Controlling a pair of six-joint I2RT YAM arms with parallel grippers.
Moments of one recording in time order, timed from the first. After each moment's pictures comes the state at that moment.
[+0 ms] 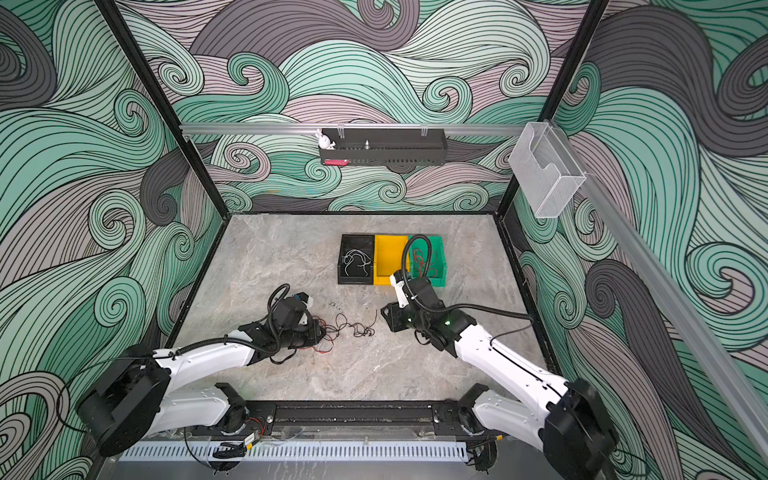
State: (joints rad) left arm -0.65 1.25 0.44 -0.08 0.13 -0.77; right arm 0.68 1.12 0.68 -0.33 -0.14 0.40
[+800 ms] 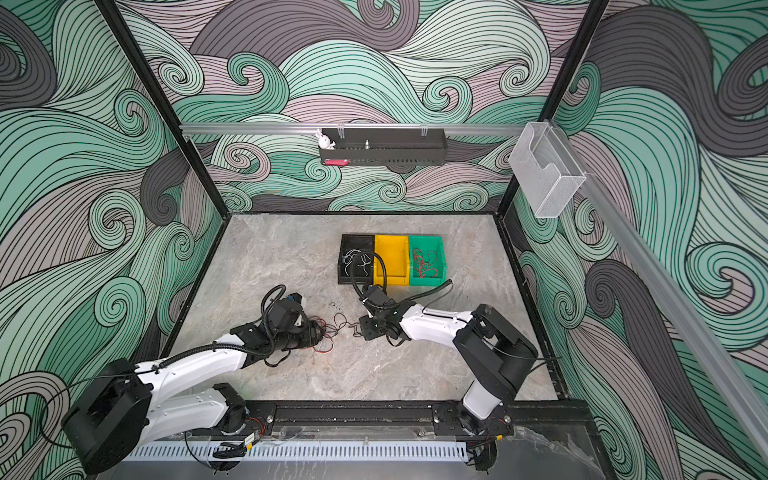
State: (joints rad) left arm -0.65 1.18 0.44 -0.22 0.05 -0.74; right arm 0.84 1.64 0.82 -0.24 -0.01 0.41
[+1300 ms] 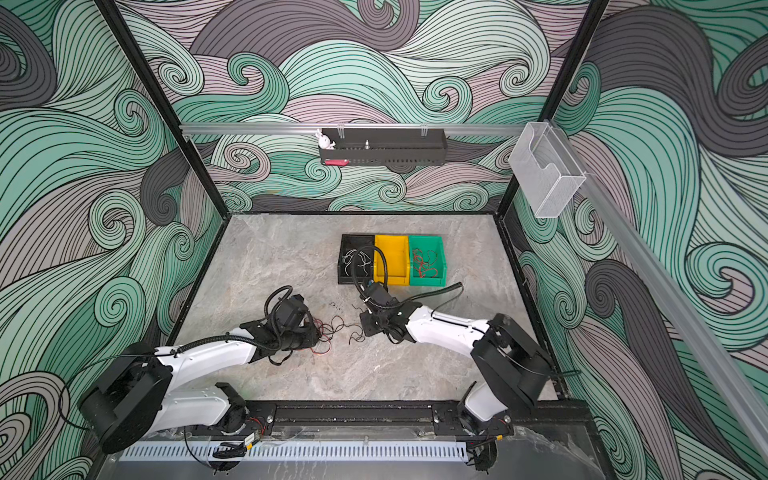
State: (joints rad) left arm -0.65 1.27 0.46 -0.21 -0.01 -0.74; right arm 0.86 1.50 0.82 -0.27 0.06 0.40
